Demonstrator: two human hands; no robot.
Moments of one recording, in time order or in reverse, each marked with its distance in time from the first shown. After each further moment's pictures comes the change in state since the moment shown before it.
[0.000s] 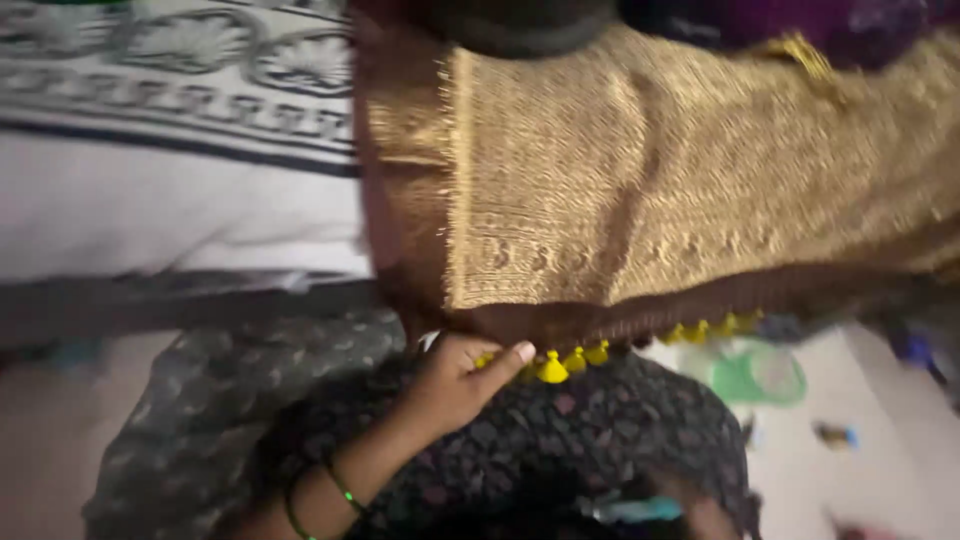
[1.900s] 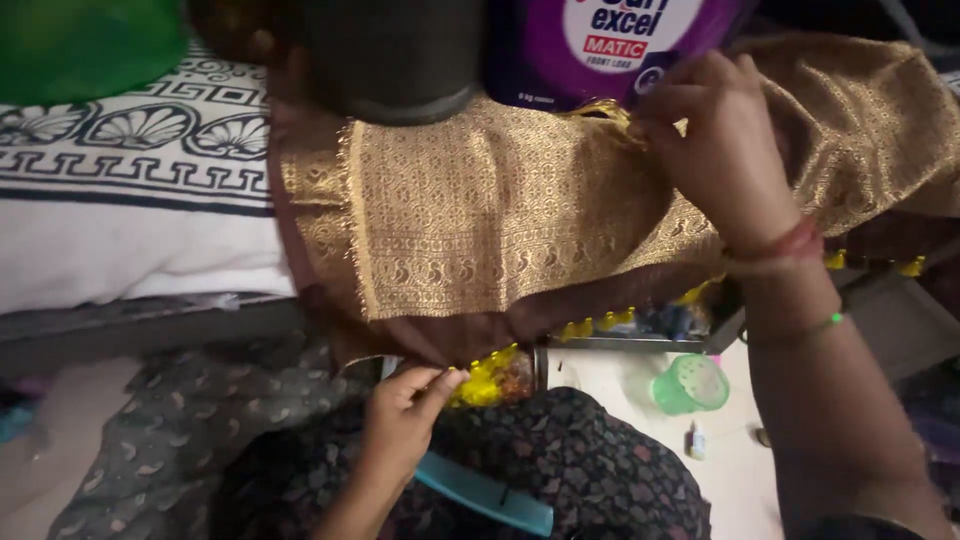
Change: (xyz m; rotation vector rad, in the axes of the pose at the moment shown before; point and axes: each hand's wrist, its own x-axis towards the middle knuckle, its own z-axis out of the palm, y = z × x) left_hand -0.030 0.032 0.057 0.044 0.391 0.112; right_hand -0.093 -0.530 -0.386 -0.802 1.252 -1.042
